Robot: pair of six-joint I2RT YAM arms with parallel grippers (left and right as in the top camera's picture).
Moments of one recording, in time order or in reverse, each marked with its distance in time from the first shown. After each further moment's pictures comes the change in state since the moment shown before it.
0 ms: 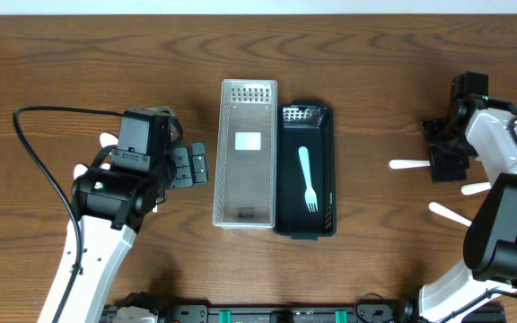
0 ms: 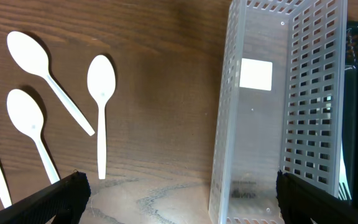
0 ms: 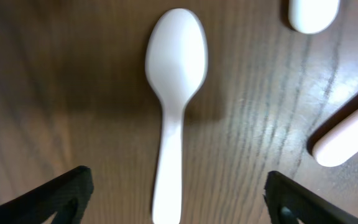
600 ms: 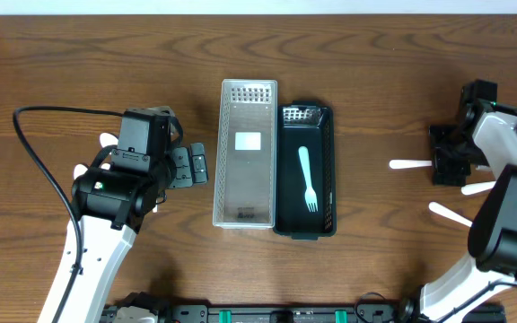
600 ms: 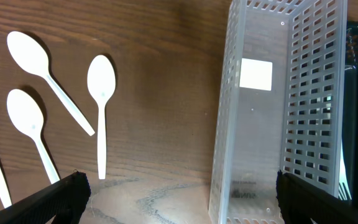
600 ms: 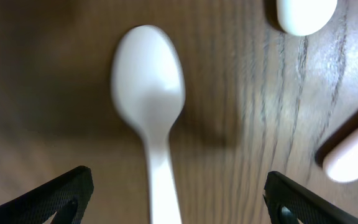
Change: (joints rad) left arm 0.000 0.000 0.000 0.000 0.000 0.000; right arm -0.071 0.067 -0.017 0.039 -0.074 0.056
